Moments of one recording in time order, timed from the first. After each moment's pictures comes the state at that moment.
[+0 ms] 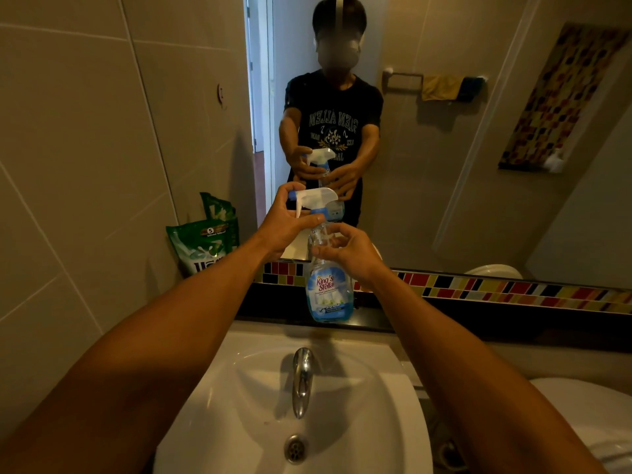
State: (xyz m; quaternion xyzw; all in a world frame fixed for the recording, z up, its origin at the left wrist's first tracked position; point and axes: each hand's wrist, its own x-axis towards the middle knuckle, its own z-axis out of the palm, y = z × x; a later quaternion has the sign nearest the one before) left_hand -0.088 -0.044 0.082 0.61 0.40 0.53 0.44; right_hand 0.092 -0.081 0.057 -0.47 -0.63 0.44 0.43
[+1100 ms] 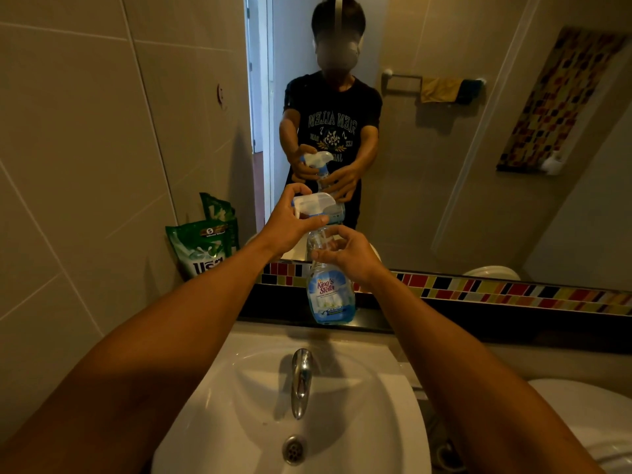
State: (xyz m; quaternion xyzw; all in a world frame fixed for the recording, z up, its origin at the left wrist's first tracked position) left_hand -0.084 -0.048 0.085 0.65 0.38 0.52 0.41; right_hand 0.093 -0.076 0.051 -0.48 -0.64 0.43 0.42
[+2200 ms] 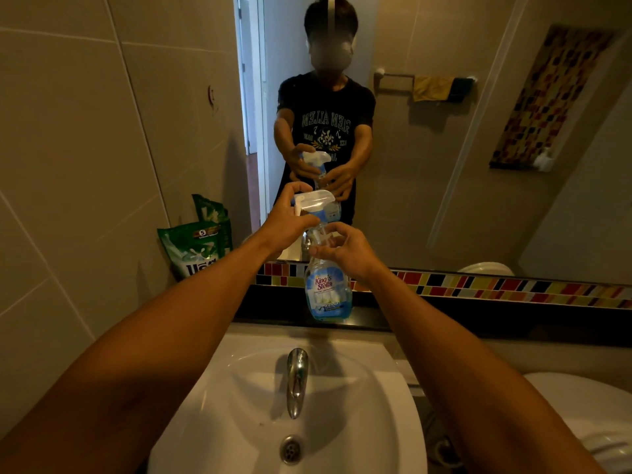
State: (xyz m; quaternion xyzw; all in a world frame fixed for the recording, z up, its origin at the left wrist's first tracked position) left_hand -0.069 -0.054 0.095 0.64 0.39 0.51 0.41; right_hand 0.103 -0.069 0.048 -0.48 -0.63 0.44 0.43
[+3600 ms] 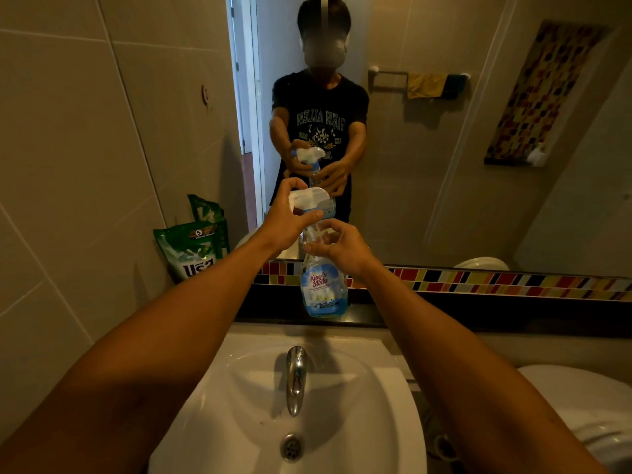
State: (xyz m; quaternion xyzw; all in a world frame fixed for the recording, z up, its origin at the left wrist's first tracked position) left_hand -0.065 -0.059 0.094 0.66 0.37 0.54 0.38; right_hand 0.098 -0.083 0.061 -0.48 -0.64 0.42 0.42
